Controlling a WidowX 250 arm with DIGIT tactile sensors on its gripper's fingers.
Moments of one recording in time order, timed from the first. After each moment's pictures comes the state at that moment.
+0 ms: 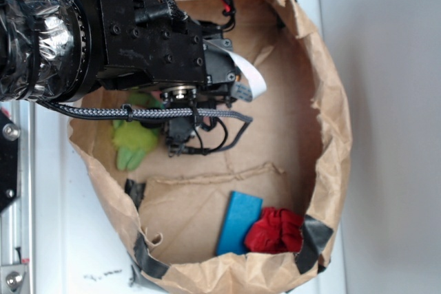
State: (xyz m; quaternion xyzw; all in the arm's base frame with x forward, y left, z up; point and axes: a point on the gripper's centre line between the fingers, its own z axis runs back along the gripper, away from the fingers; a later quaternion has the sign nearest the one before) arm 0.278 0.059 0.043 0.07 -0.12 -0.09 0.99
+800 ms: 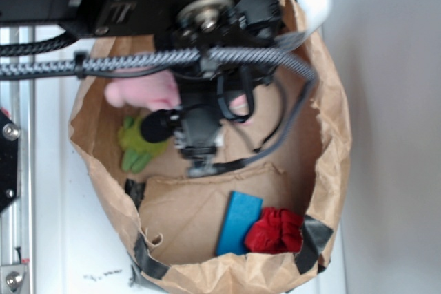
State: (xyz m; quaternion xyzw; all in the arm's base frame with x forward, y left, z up) arm 0.280 0.042 0.165 -0.03 -0.12 0.04 0.99
